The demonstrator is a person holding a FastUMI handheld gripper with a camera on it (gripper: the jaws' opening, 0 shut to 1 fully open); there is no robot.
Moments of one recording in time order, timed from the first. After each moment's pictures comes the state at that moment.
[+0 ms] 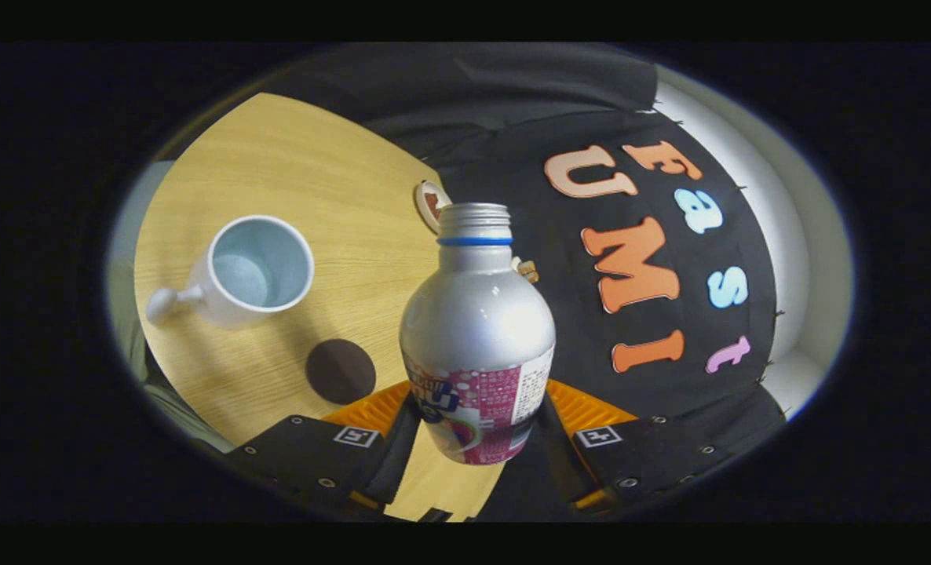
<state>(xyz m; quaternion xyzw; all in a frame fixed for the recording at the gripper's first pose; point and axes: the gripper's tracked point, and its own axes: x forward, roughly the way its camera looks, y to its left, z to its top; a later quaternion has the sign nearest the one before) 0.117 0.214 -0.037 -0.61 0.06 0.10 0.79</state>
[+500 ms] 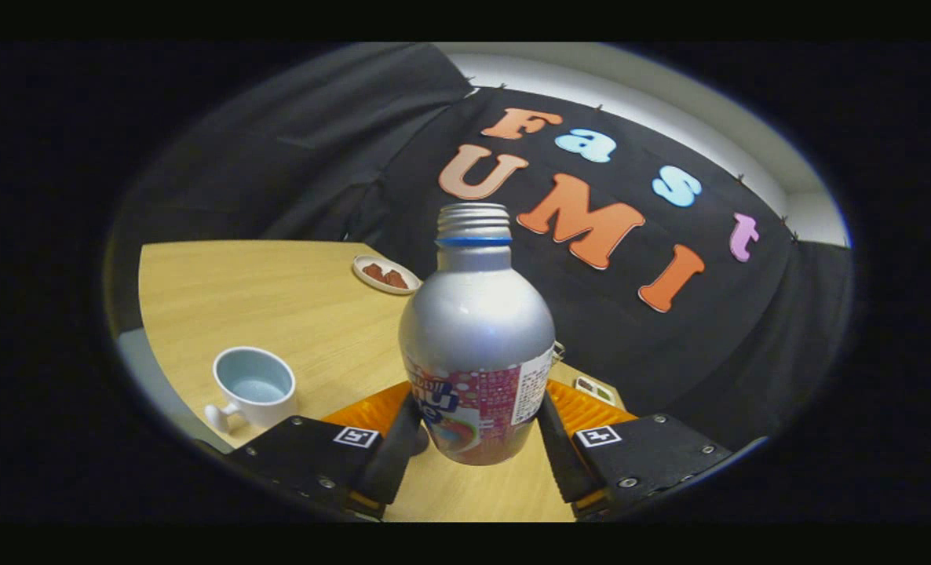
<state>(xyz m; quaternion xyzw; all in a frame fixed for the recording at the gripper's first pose) 0.135 0.210 -0.030 -0.31 0.06 0.13 0.94</state>
